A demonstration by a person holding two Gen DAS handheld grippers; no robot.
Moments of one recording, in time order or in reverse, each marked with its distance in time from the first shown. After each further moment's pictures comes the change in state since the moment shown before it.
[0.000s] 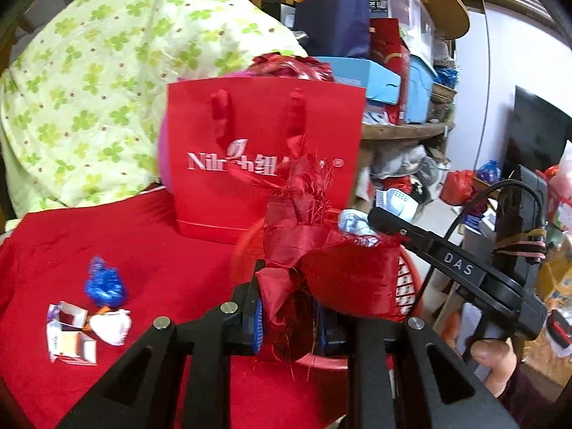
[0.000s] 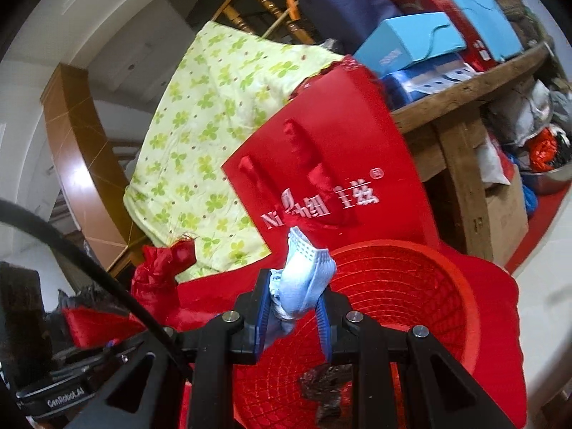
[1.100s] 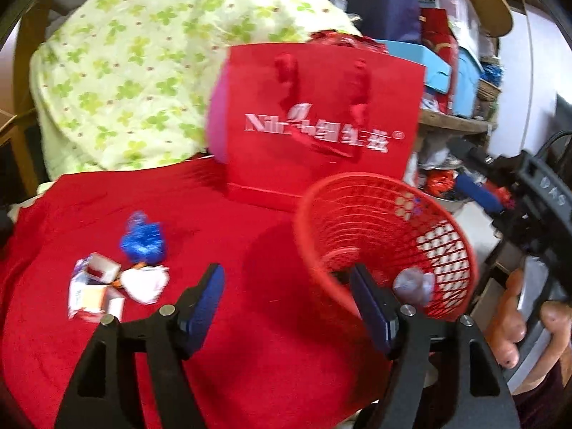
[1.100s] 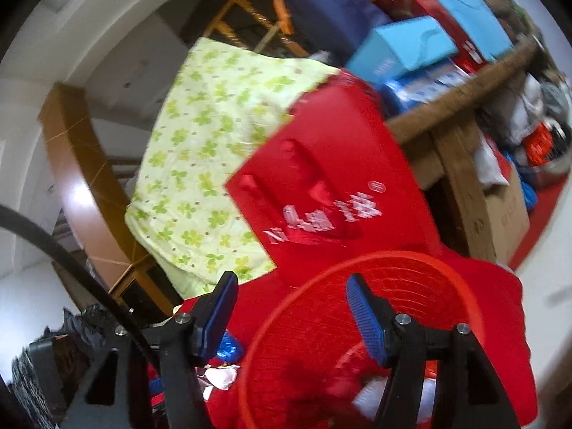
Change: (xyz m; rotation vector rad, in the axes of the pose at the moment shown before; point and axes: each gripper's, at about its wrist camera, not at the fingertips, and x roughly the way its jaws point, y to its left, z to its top) left arm -0.001 0.045 -0.042 -0.090 0.049 0.197; right arm -0.009 0.018 0.004 0.012 -0.059 0.027
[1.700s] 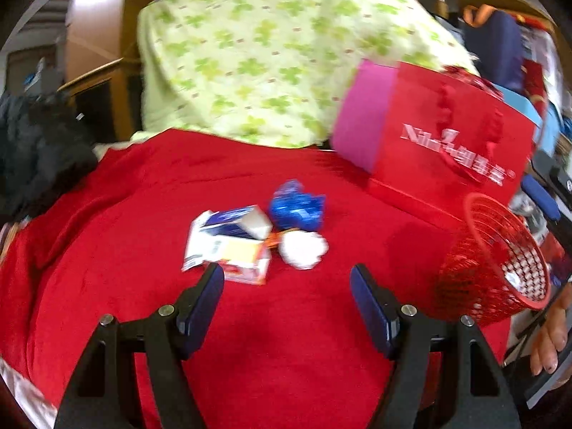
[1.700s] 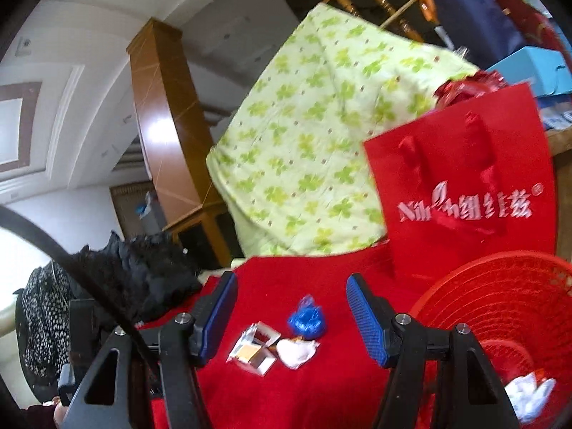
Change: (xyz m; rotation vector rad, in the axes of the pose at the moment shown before) left arm -0.050 0.162 -0.055 -0.254 -0.017 0.266; right arm 0.043 0.130 -0.064 -0.262 0.115 0.276
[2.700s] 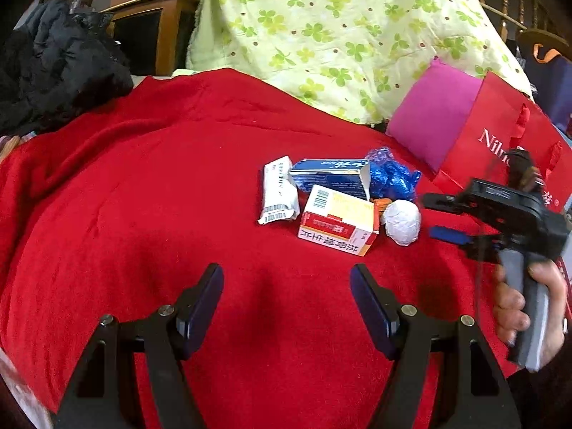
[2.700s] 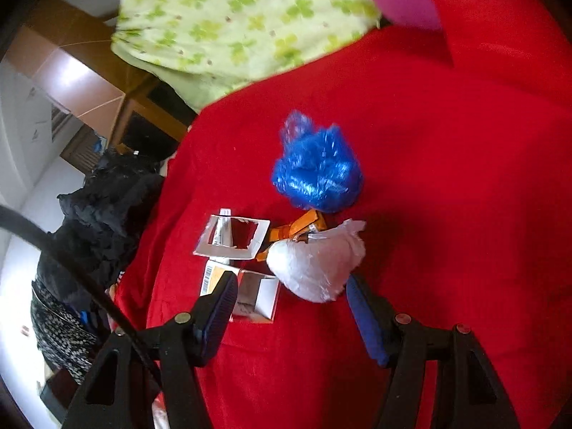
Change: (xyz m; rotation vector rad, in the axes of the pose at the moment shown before) left arm 0.063 0.116 -0.046 -0.179 0.095 -0.012; right arm 0.260 -0.023 -0.114 0.393 0.715 -0.046
